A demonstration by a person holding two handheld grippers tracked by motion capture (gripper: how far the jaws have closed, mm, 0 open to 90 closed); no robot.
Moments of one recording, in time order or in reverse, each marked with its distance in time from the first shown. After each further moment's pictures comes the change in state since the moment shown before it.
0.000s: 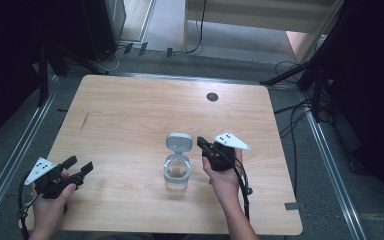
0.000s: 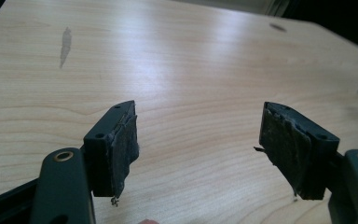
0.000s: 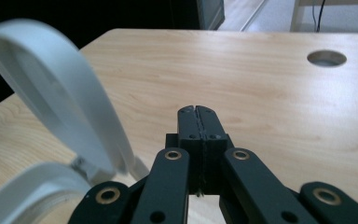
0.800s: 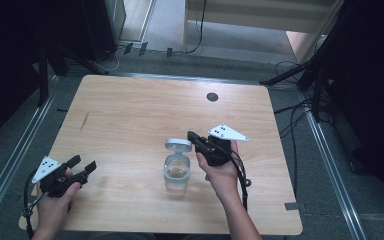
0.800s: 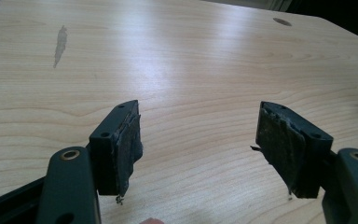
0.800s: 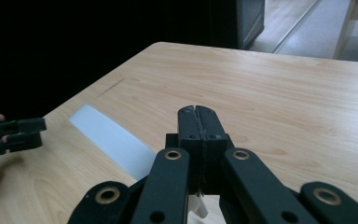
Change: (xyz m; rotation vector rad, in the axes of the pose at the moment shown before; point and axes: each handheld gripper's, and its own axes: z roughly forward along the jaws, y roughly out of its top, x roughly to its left) left arm -0.006 -0.001 0.007 0.022 0.008 0.030; right arm 0.021 0.027 -0.010 -0.008 0.157 -0.041
